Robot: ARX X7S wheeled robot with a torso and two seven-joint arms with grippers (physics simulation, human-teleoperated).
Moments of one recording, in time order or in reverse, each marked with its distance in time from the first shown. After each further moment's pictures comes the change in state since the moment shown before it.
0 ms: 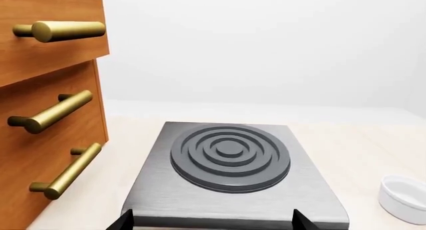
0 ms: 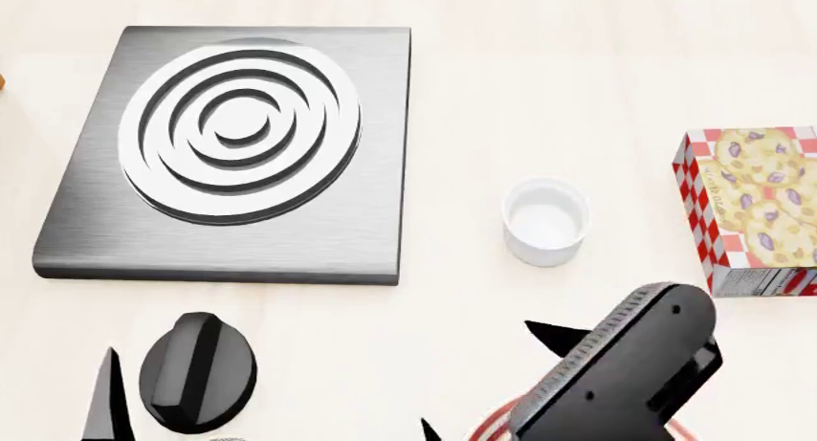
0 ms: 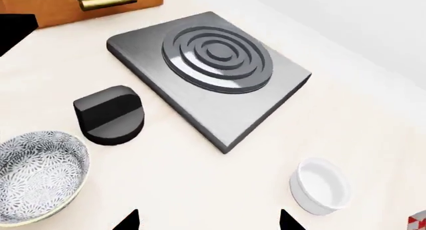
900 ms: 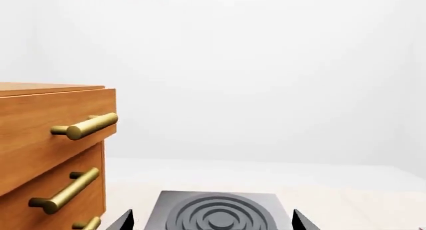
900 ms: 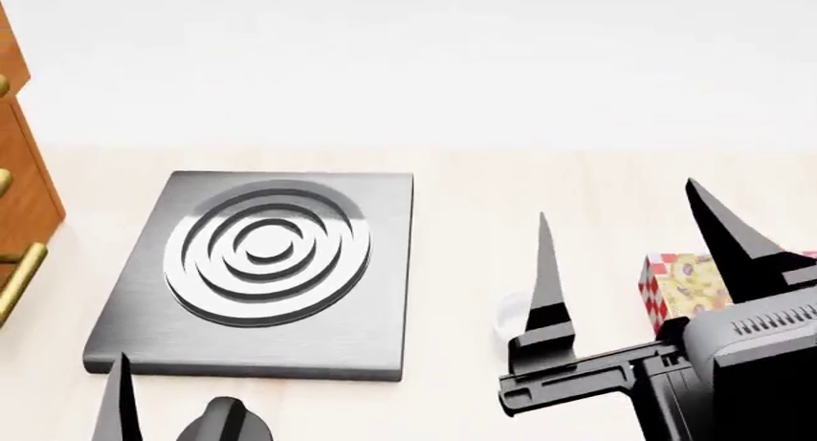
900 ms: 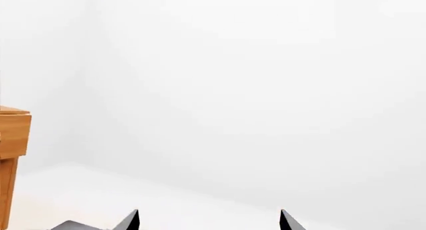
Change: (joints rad) left arm -0.005 -0.007 0.013 -0.021 -0.016 0.012 0.003; right arm -0.287 -0.243 0.183 0.238 -0.349 -0.574 0.165
